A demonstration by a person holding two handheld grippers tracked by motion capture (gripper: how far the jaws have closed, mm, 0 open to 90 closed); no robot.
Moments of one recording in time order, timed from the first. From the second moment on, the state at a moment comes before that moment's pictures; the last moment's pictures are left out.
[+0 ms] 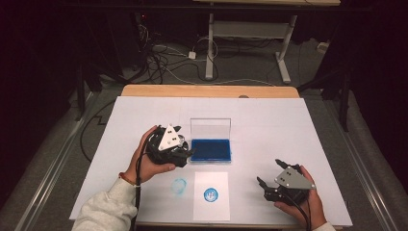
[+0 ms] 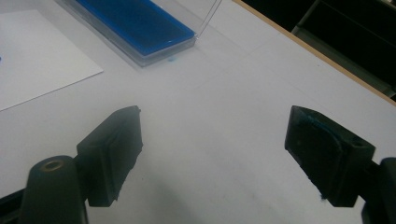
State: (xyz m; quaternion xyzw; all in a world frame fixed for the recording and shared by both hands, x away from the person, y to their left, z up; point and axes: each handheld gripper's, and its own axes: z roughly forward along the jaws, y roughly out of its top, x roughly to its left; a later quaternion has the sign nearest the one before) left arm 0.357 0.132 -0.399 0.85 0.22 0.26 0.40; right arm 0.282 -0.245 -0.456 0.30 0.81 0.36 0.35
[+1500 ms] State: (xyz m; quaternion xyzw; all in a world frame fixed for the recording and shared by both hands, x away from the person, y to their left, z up) left arm 0.317 0.158 -0.414 0.83 0.20 0.31 0.42; right arm 0.280 -0.244 -0.453 0.30 0.80 0.37 0.36
